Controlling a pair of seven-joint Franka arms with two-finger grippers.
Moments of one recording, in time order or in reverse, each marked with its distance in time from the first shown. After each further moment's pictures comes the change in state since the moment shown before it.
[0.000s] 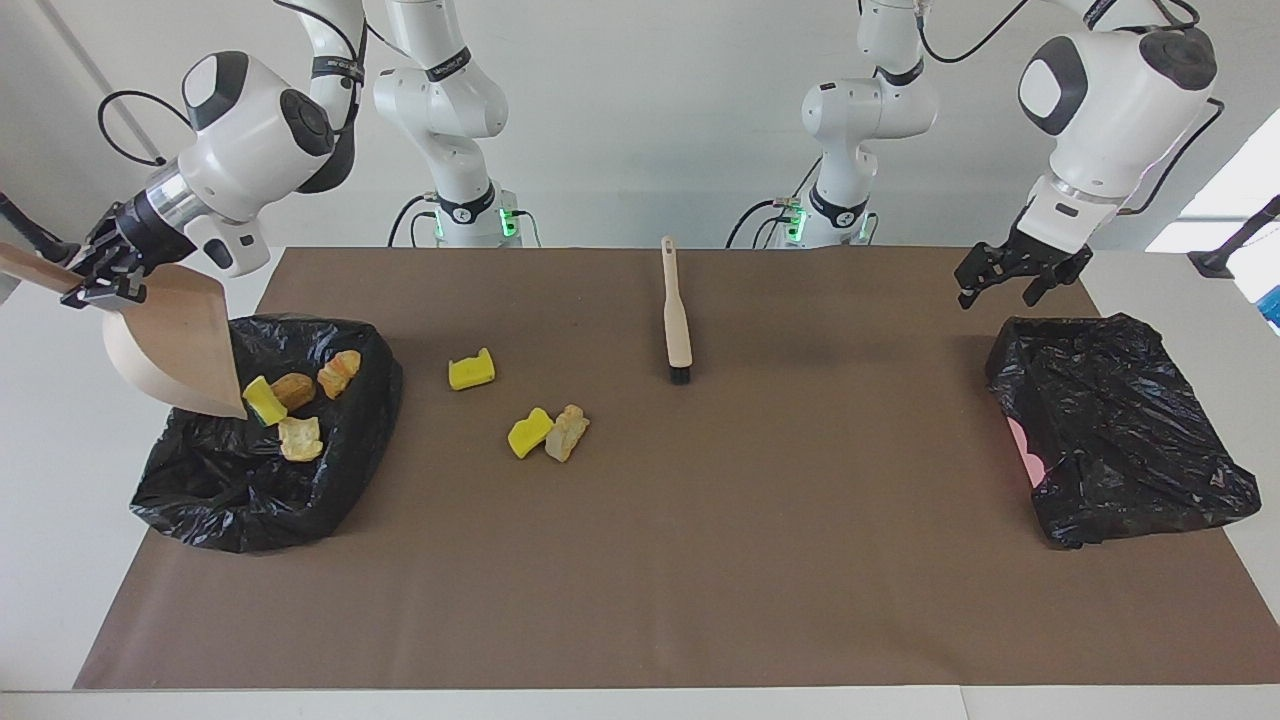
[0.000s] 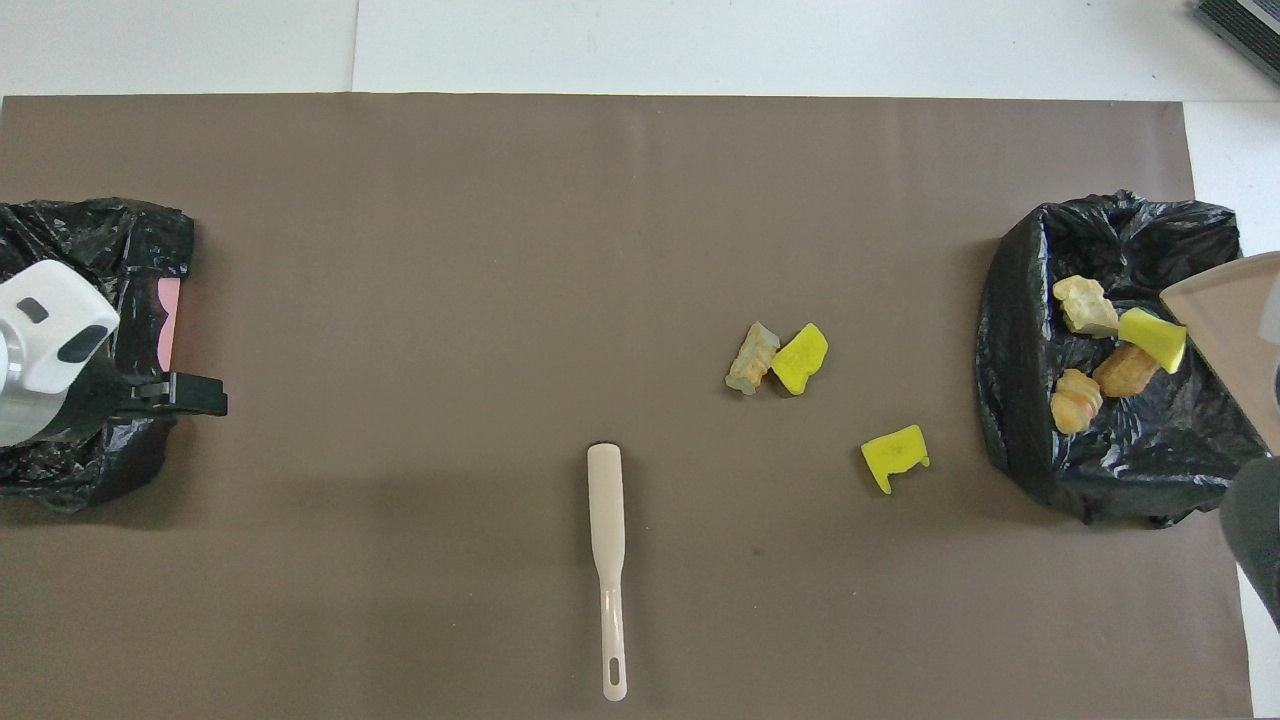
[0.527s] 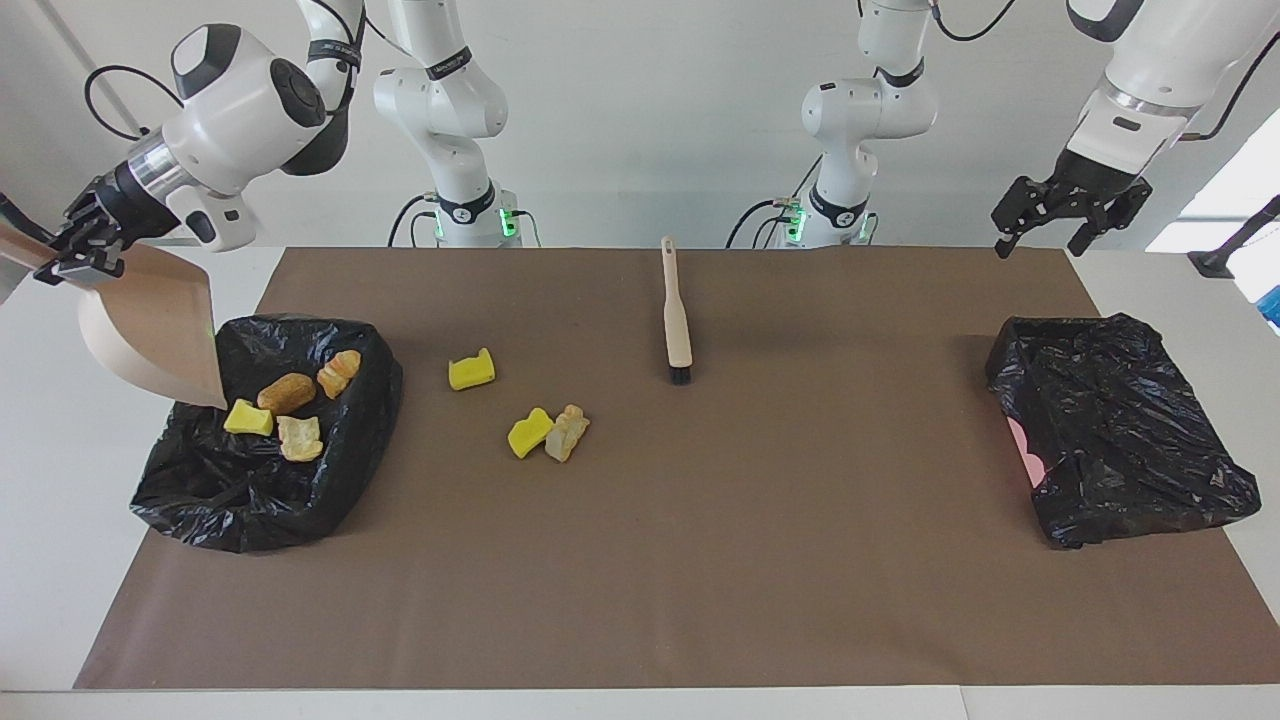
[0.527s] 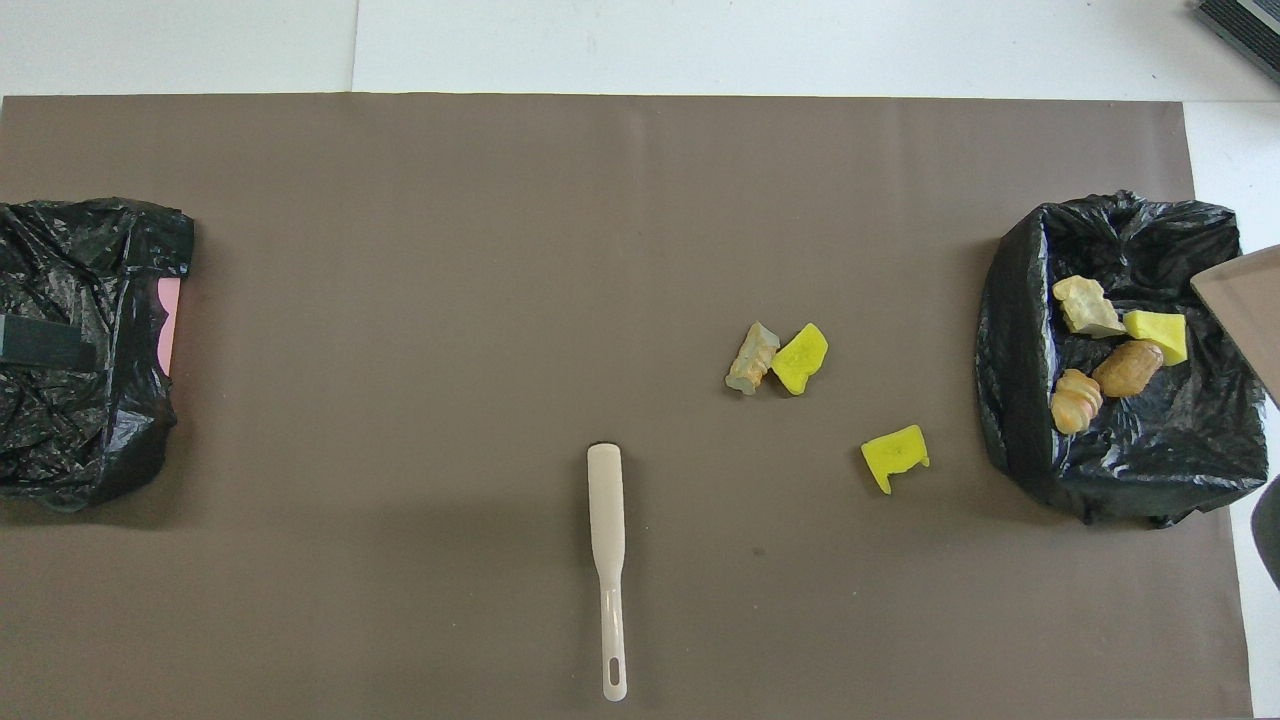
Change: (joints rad) left arm 0.000 0.020 -0.009 0.244 0.004 -0.208 0.017; right arm -0.008 -0.041 -0.007 0.026 0.012 0.000 -0.018
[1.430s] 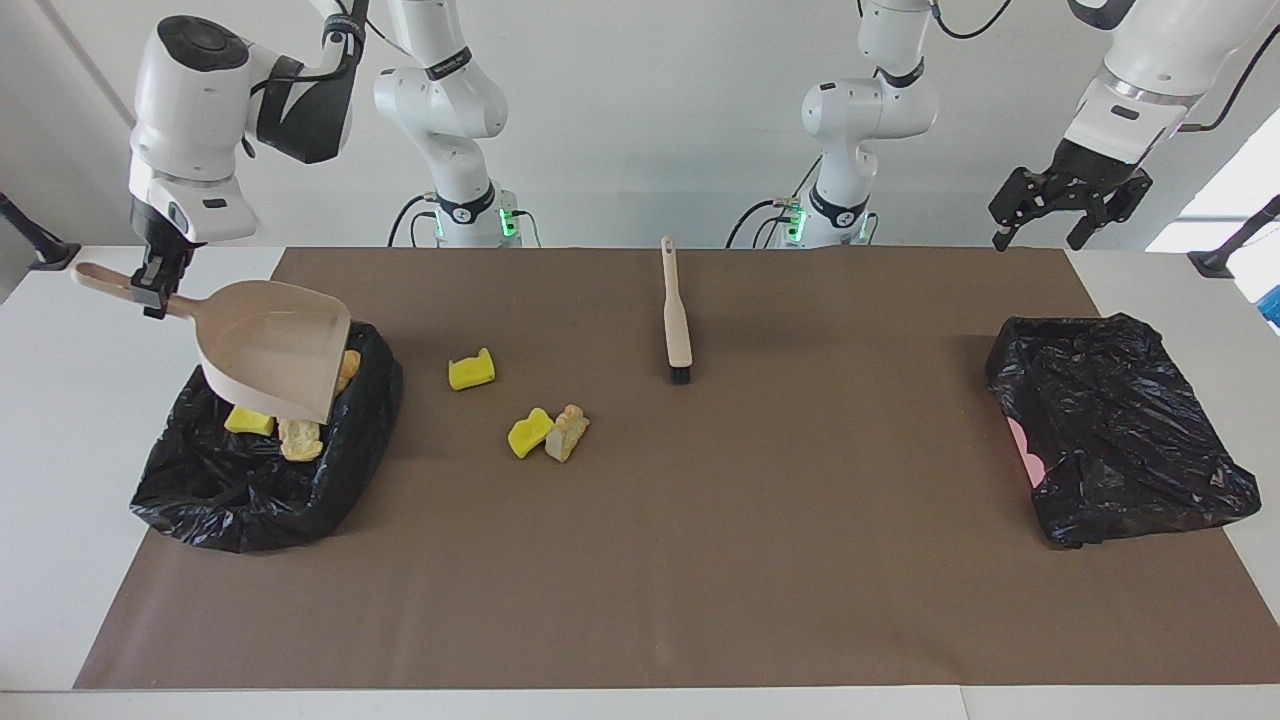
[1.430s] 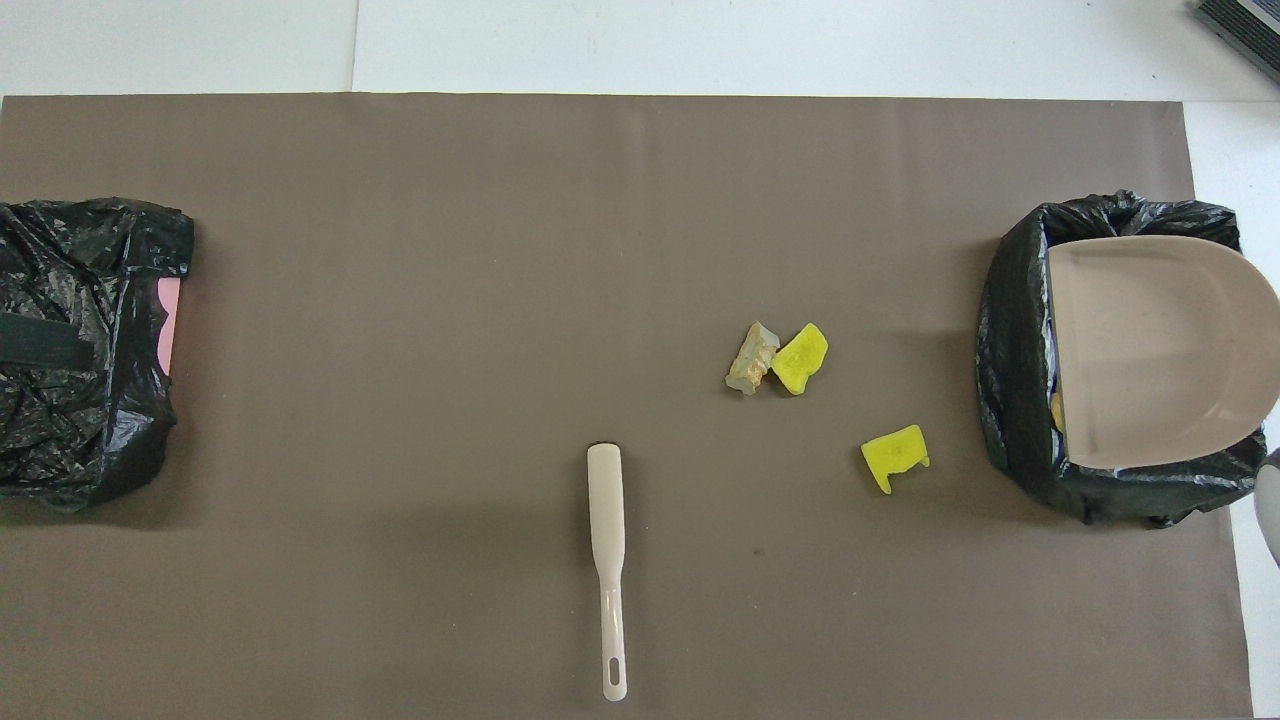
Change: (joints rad) left arm 0.000 0.007 -0.009 0.015 0.000 -0.009 0.000; right arm -0.003 0.010 -0.010 0.002 0.760 -0.036 -0.012
